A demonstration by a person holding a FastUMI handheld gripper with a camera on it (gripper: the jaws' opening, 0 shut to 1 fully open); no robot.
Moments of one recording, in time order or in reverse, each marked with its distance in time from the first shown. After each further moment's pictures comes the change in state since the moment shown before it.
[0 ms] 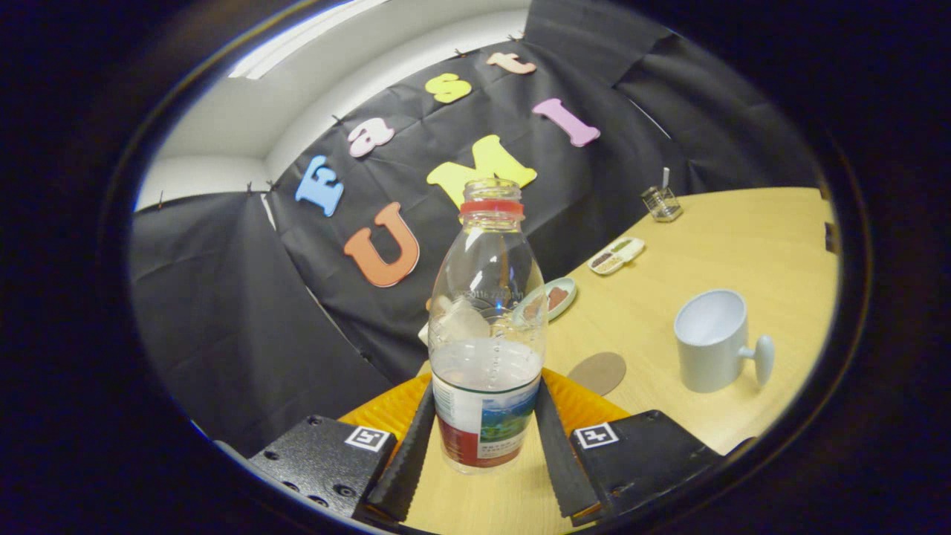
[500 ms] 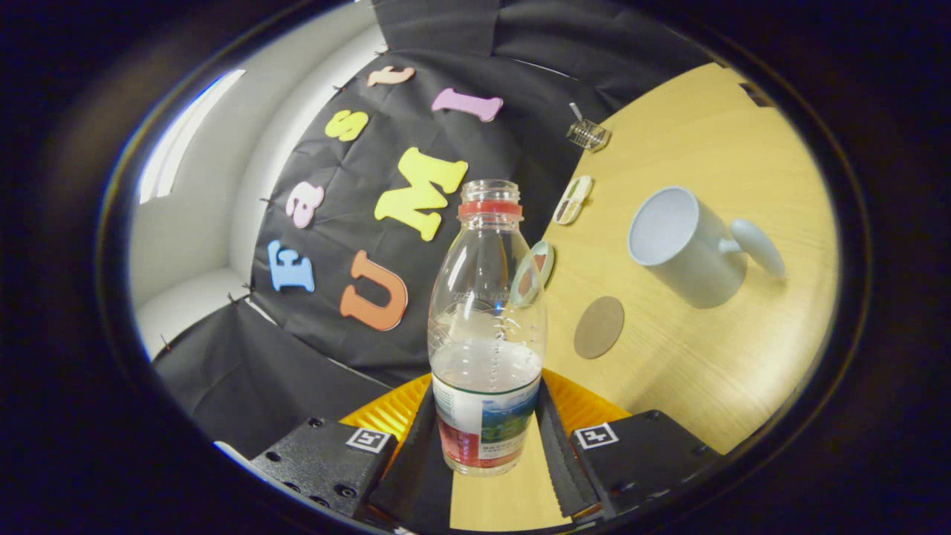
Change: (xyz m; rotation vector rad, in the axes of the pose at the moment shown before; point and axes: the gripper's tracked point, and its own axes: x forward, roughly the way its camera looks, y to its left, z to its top) arm -0.010 -0.025 -0.005 0.477 0.005 0.010
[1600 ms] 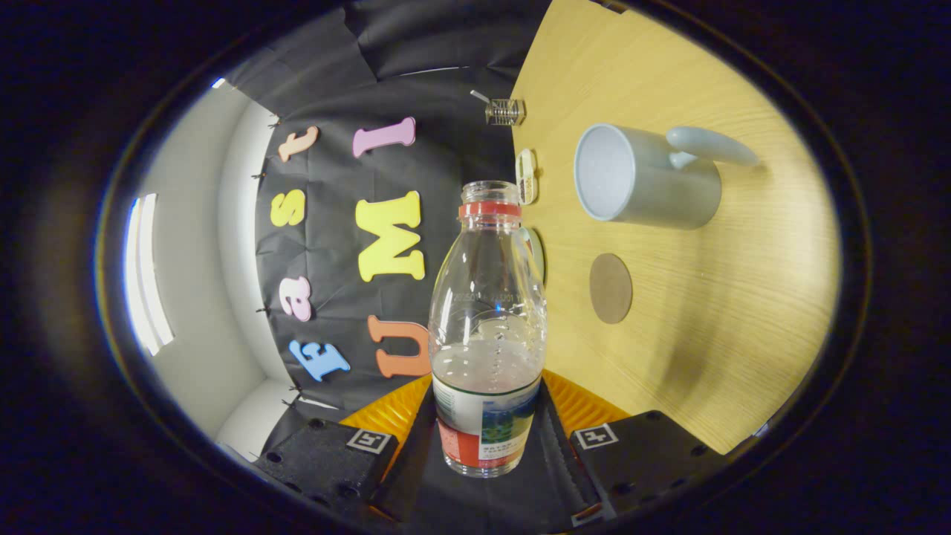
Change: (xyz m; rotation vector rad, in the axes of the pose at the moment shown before) arm 0.007 0.018 0.017 0.432 -0.028 0.047
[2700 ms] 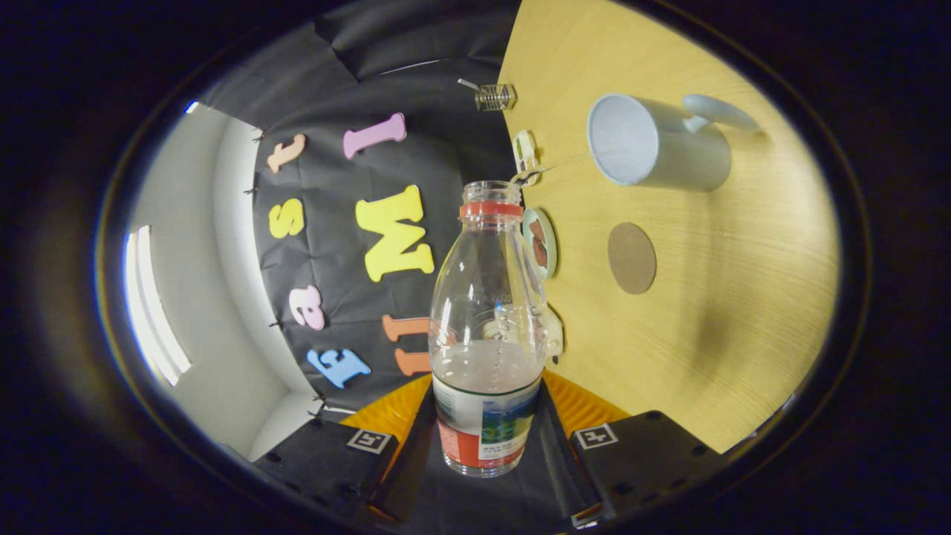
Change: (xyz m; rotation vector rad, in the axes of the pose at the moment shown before) arm 0.018 0.026 -0.007 0.099 0.055 0.026
